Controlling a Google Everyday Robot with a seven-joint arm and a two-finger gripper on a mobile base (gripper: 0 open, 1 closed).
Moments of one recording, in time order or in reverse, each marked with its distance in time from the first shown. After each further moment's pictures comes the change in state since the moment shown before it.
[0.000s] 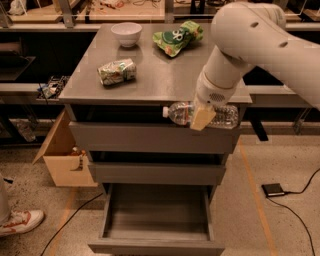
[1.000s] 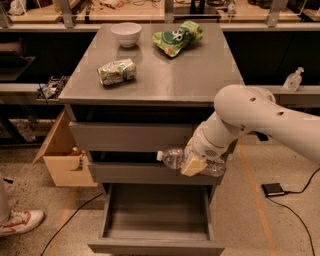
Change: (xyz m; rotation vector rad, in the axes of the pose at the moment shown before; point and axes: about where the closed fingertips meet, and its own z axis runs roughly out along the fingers) arm 0.019 0.085 0.116 -0.100 -0.155 0.032
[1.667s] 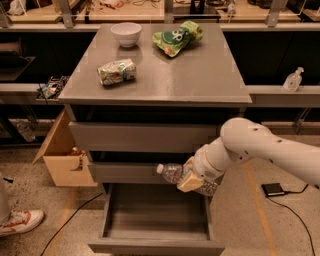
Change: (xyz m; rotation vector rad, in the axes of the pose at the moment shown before) arm 0.025 0.015 0.070 -0.035 -0.147 0.098
